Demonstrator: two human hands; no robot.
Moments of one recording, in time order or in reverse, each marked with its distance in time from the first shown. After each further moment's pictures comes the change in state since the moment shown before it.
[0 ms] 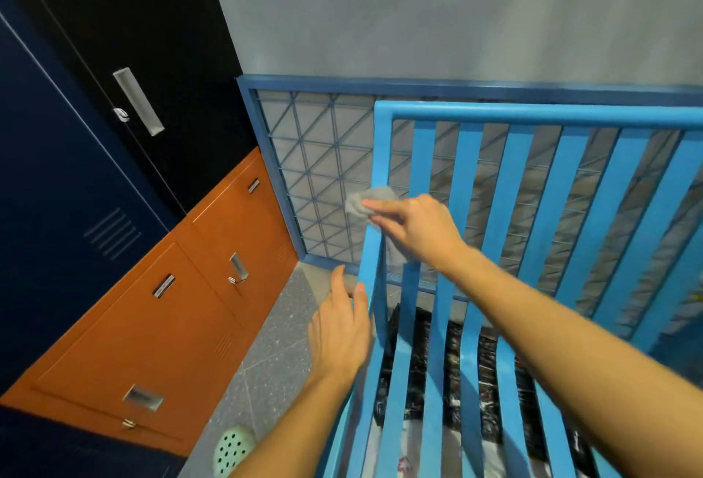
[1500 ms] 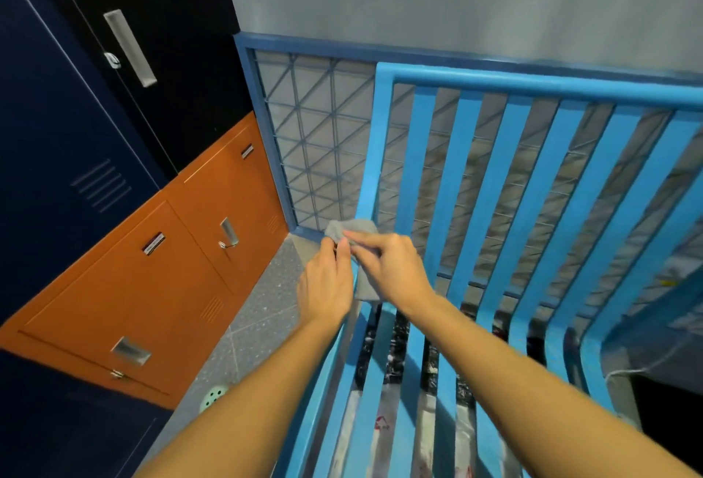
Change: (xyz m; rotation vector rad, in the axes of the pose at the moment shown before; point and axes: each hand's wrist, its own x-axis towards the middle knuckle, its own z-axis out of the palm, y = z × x) left_hand 0.002 -0.004 0.001 -0.091 -0.003 -0.066; right_hand -0.086 -0.037 0.053 0.409 -0.067 0.216
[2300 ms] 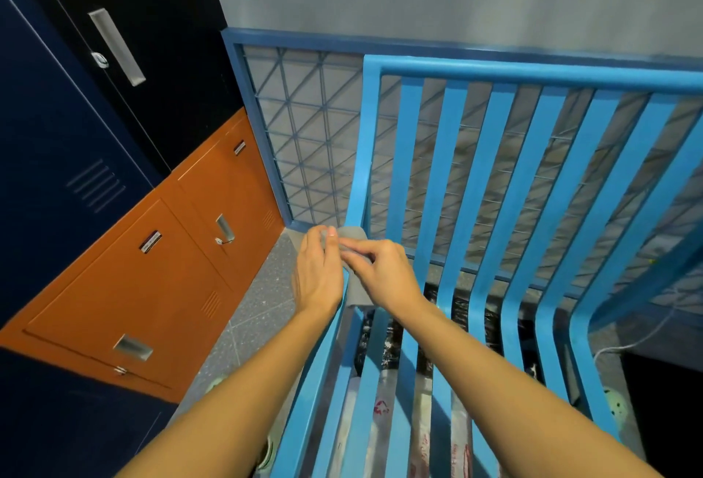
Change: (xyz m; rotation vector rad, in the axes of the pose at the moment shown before) left_hand 0.003 -0.006 0.001 -0.184 0.055 0.023; right_hand -0.028 -0.008 0.010 0.137 -0.039 0.071
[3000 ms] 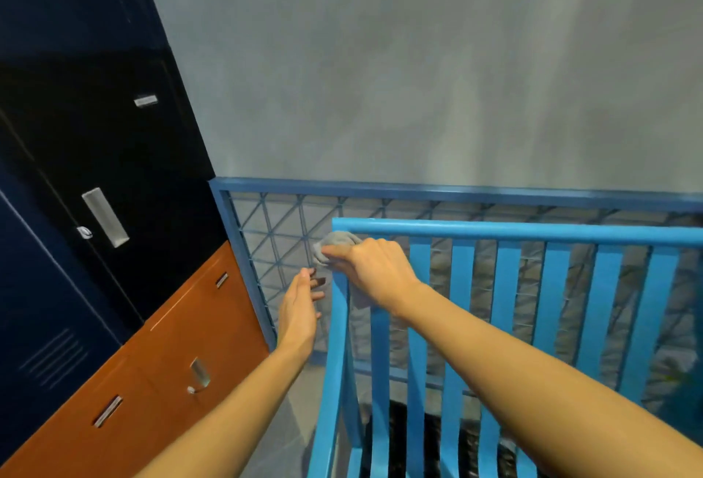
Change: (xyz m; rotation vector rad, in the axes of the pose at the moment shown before) left_hand 0.142 0.102 0.011 -0.493 -0.074 -0.147; right_hand 0.165 -0.094 -0.133 -0.930 0.033 -0.355
